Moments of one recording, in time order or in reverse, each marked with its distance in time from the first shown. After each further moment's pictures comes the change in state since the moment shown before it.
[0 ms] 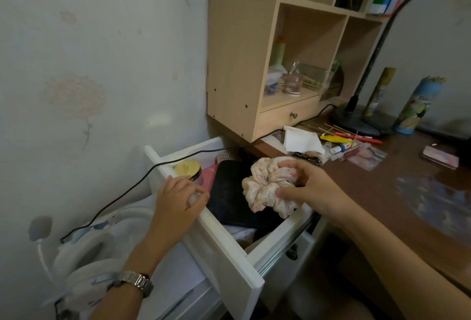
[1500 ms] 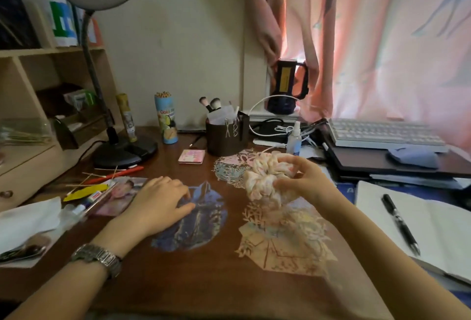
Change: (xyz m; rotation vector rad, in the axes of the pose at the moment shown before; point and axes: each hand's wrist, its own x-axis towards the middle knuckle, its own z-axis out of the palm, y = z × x) left_hand 0.123 0.403 0.199 0.420 -0.531 0.835; right_hand -0.243 0.120 -0.329 0.198 0.868 0.291
